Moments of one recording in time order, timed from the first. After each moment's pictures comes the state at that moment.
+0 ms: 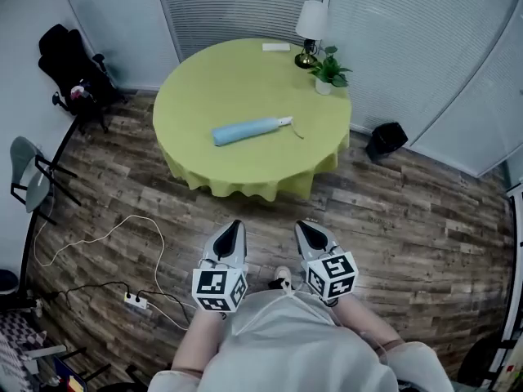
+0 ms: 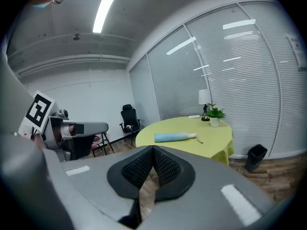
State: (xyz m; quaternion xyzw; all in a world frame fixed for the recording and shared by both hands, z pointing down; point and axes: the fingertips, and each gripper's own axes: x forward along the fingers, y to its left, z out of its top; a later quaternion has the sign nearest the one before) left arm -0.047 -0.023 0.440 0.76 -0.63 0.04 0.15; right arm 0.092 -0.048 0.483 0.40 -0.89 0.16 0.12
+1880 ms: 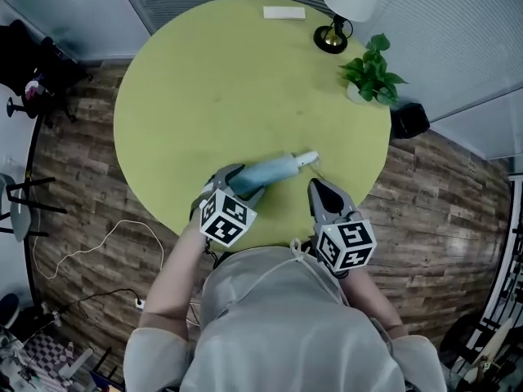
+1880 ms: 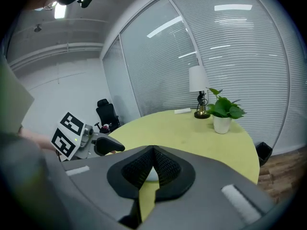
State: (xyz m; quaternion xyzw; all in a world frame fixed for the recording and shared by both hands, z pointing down) left arm -0.130 -0.496 0.630 0.84 -0.36 0.38 0.13; right arm -0.006 -0.497 0.556 0.46 -0.84 0.23 0.17
